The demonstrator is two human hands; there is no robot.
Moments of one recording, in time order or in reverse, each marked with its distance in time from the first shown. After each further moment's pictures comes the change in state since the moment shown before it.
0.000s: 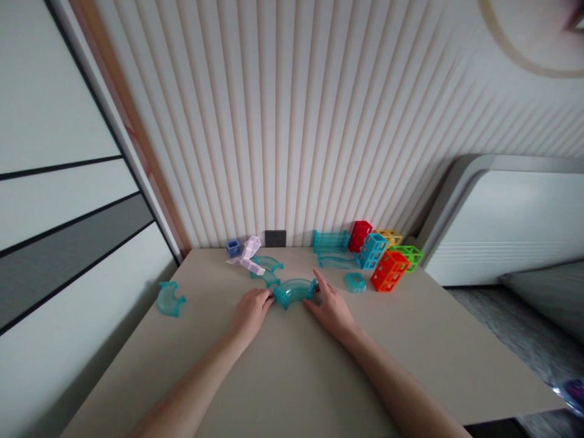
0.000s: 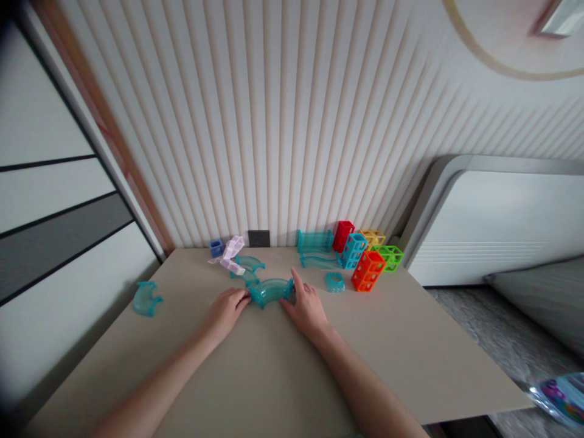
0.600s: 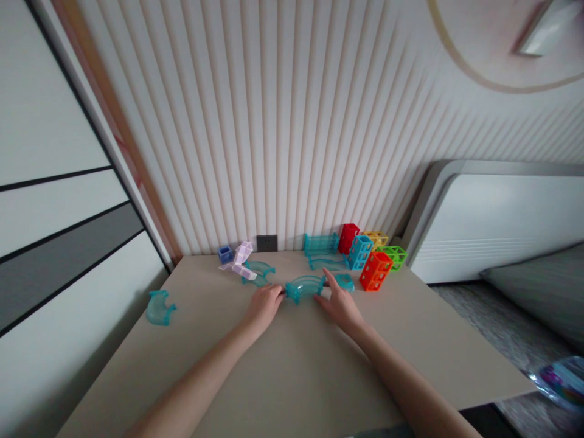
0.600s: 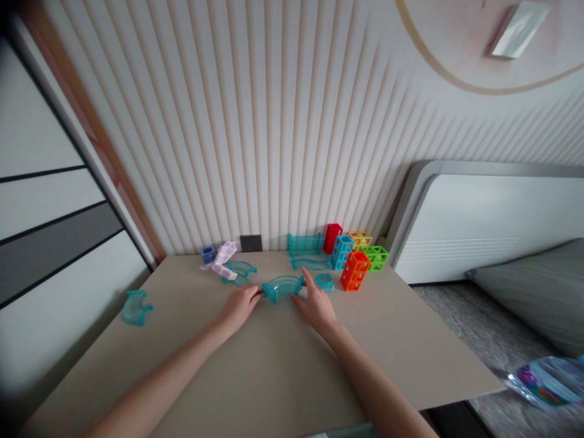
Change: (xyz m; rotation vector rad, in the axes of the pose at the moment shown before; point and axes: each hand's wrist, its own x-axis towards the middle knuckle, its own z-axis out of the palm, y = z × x) left_hand 0.039 0.041 0.015 -0.051 -0.079 0.046; right_hand -0.003 0.039 -0.030 0.055 0.052 0.121
